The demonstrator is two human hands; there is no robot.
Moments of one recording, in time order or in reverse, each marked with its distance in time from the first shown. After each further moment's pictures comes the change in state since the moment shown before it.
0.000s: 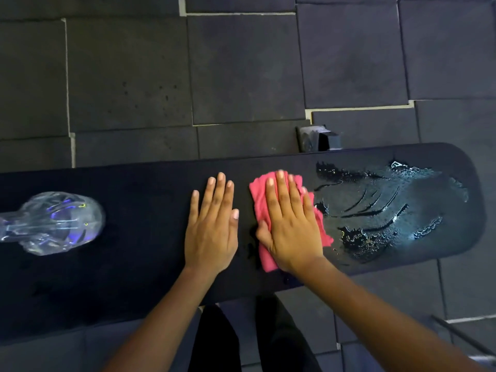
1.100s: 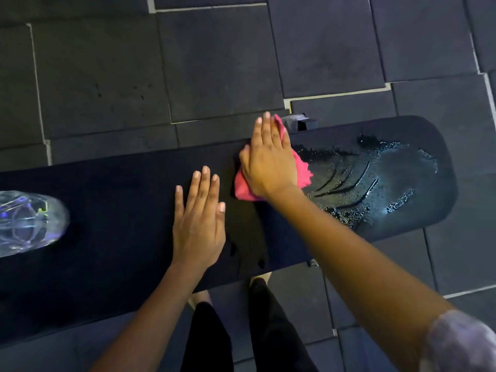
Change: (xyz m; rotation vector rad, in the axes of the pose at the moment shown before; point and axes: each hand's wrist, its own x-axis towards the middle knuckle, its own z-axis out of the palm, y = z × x) left_hand -0.008 0.027 0.007 -0.028 0.013 0.056; right_hand 0.077 0.029 -0.030 0.131 0.001 0.212
